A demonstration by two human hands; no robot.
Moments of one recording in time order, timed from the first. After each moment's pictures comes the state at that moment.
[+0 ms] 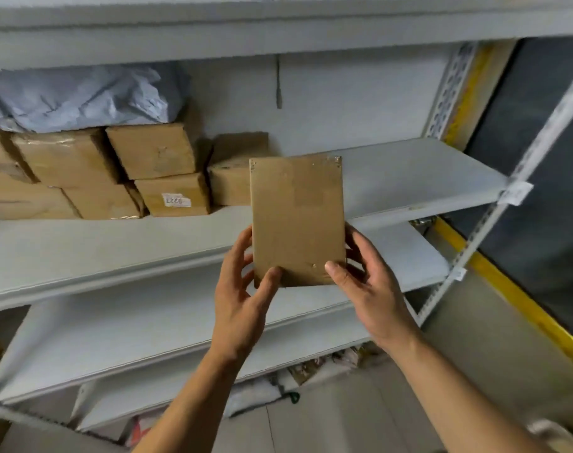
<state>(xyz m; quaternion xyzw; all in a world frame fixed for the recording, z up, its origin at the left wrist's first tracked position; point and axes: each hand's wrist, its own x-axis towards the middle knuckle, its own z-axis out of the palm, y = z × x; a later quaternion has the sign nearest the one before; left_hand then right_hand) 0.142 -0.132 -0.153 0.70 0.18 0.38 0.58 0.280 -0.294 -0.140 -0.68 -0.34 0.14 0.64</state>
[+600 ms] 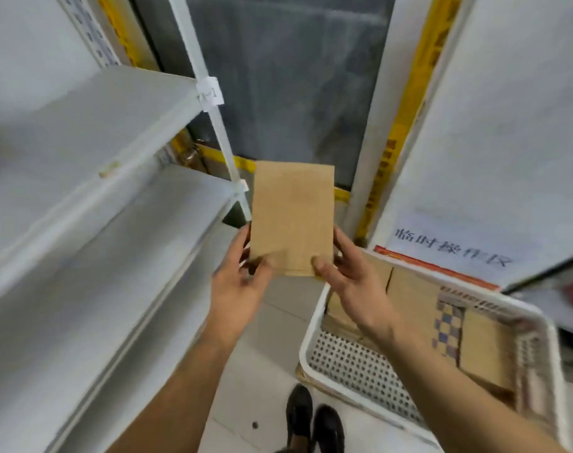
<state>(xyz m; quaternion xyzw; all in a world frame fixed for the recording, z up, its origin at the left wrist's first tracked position) 0.338 -0.415 -0.253 0.81 -0.03 0.01 0.59 0.303 -0.622 -0.265 -0.69 0.07 0.01 0.72</state>
